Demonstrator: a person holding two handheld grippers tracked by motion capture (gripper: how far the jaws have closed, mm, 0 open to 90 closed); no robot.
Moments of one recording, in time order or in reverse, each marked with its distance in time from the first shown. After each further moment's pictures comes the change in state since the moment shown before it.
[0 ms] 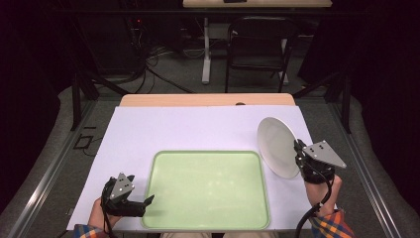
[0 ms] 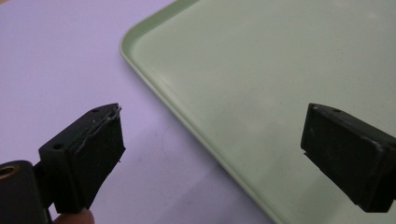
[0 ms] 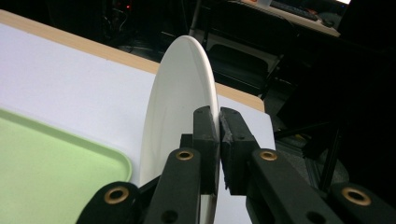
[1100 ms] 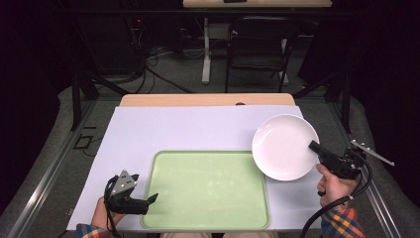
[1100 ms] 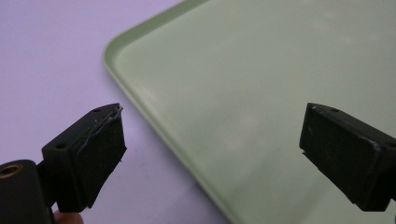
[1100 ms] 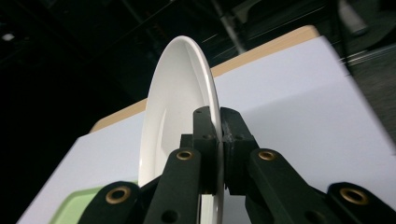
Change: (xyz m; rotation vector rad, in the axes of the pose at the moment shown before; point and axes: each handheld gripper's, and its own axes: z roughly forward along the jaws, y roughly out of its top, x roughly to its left) left arm -0.003 0.013 0.005 -0.022 -0.070 -0.047; right arm -0.078 -0.041 0.016 0.020 0.258 0.792
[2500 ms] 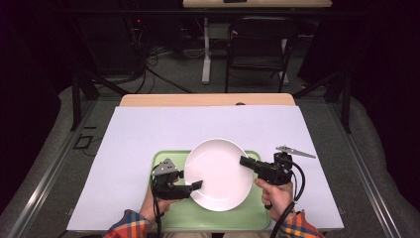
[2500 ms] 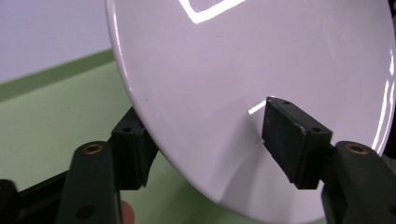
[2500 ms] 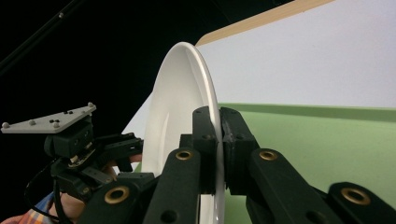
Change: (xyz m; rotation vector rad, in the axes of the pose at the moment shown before) left arm -0.049 0.058 0.075 -0.137 -0.334 -0.185; right arm 0.111 -0.079 0.059 0.308 0.388 -0.070
